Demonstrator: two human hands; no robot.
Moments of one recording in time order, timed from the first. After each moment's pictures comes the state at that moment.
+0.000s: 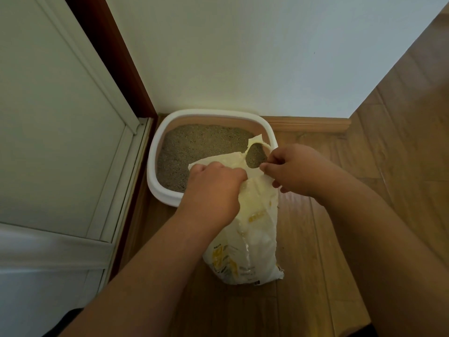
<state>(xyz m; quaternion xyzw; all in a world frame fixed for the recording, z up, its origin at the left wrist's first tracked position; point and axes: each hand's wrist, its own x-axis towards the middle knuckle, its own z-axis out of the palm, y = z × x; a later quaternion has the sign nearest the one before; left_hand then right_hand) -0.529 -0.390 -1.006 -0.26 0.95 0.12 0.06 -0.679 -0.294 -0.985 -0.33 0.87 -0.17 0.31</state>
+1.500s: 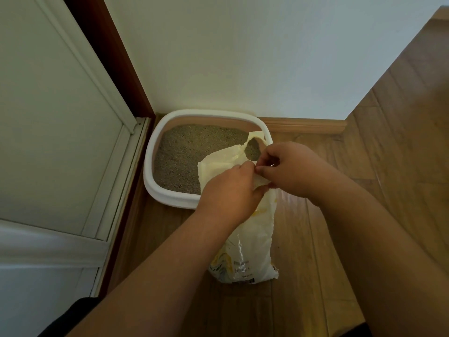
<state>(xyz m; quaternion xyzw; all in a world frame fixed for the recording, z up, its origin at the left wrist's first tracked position) -0.554 -0.368 -1.028 -0.28 0.93 0.23 0.03 -0.677 -0.288 -0.982 -0.37 0.86 -0.21 0.29</state>
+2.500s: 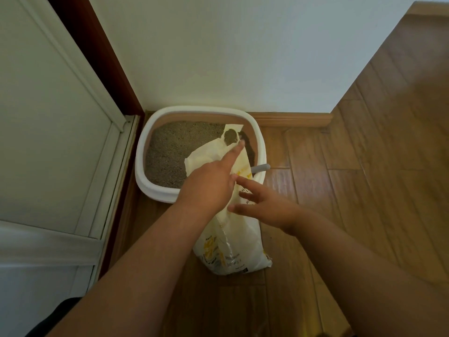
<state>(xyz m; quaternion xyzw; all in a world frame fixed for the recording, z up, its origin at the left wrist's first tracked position) -0.541 -0.381 -1.034 -0.29 0.93 0.24 0.03 -0.647 -0.247 -1.088 -0.30 0.70 -0.38 0.52</state>
